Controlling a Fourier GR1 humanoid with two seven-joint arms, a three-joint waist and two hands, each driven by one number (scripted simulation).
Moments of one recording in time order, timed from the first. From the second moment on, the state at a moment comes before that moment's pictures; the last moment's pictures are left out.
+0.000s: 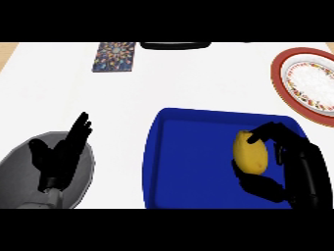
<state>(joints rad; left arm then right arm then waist) 0.00 0.21 -0.15 -1.50 0.20 0.14 0.16 0.02 -0.26 0.33 -2.01 0.84 -0.26 0.40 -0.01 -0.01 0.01</state>
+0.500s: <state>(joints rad) -0.01 0.20 -0.15 -1.50 0.19 0.13 0.18 -0.03 -0.29 -0.02 -1.86 0.51 -0.35 0.23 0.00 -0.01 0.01</state>
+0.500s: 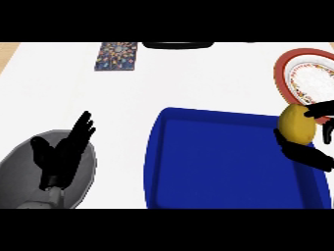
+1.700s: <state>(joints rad) -0.06 0.17 -0.17 -1.50 0.17 0.11 0.19 -0.59 -0.61 -0.44 -0.65 0.33 -0.38 -0.34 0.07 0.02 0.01</state>
